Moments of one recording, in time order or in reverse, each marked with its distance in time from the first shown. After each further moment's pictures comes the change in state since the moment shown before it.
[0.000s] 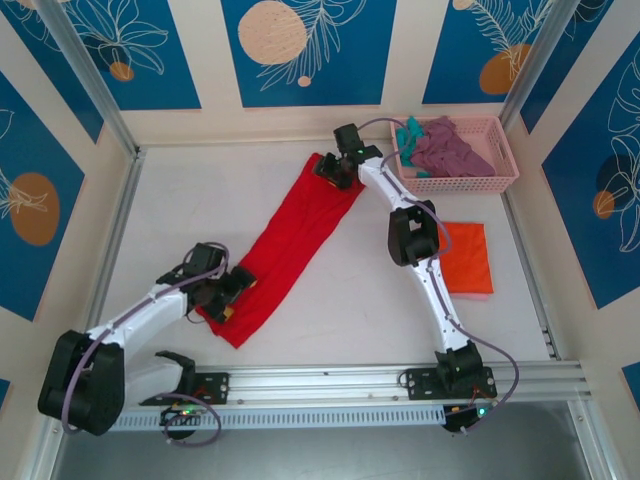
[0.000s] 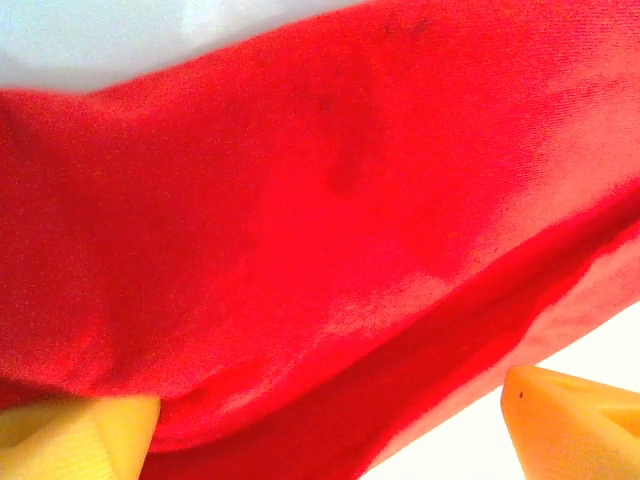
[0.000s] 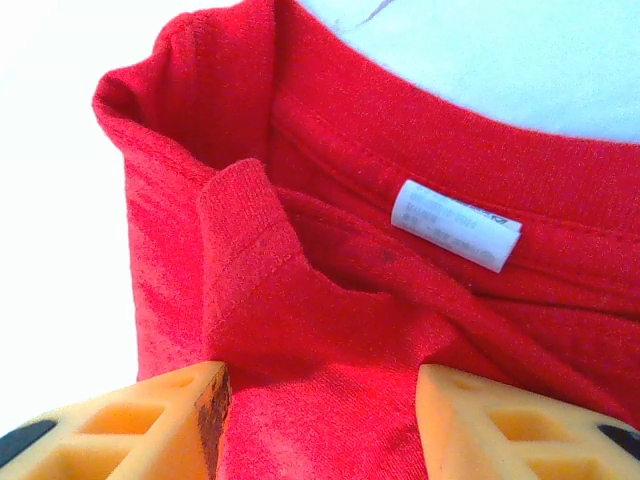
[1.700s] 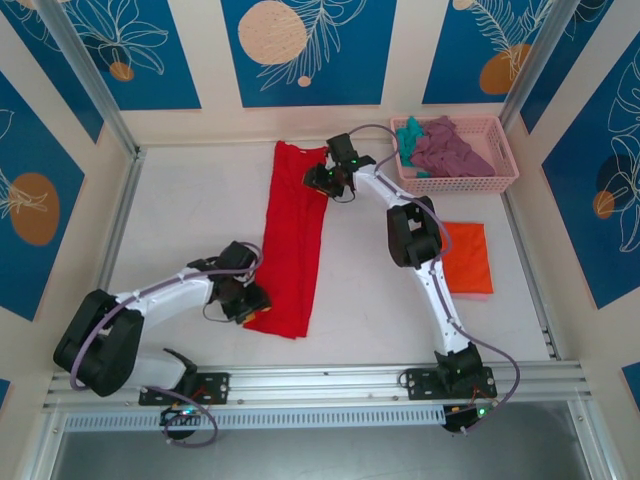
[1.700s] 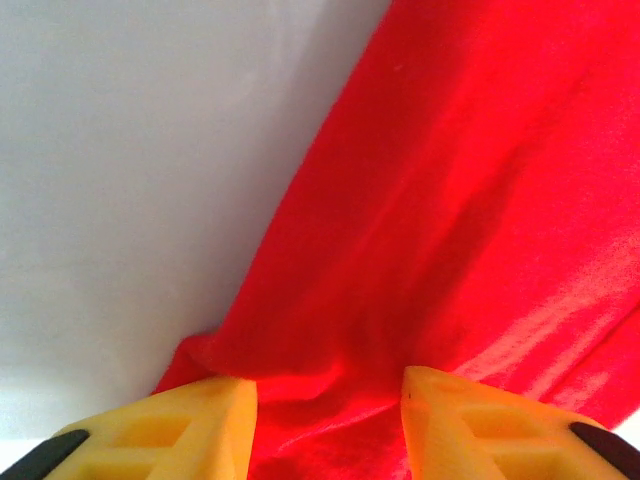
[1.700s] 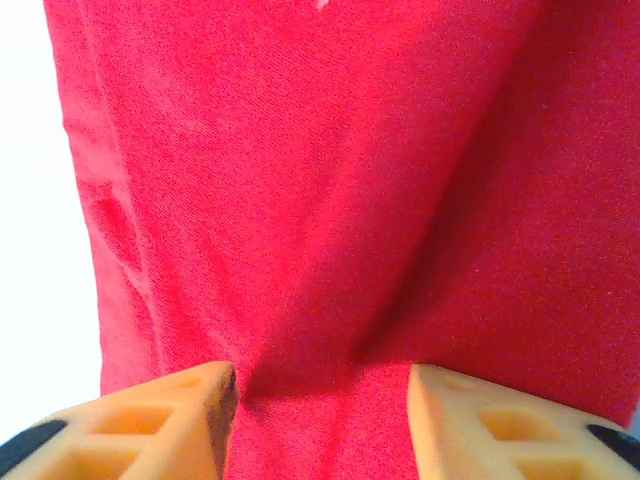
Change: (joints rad) left arm -0.210 0.220 0.125 -0.085 0.043 0.208; right arm 0.041 -0.119 -0.277 0.182 -0.097 -0.103
